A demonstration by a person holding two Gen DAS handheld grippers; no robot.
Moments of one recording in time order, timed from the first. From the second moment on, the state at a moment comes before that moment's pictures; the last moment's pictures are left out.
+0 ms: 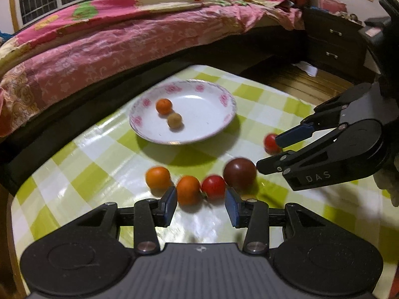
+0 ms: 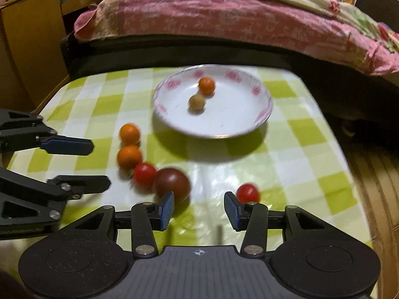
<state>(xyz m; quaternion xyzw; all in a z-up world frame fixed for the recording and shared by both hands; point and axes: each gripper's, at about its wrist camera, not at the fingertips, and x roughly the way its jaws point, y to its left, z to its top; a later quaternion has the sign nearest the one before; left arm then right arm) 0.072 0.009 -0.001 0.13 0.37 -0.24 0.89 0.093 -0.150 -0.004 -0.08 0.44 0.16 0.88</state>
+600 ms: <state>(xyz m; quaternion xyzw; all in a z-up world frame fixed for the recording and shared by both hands) 0.067 0.020 -0.016 0.15 0.39 -0.24 0.88 0.086 -0.125 -0.025 -0.04 0.47 0.23 0.85</state>
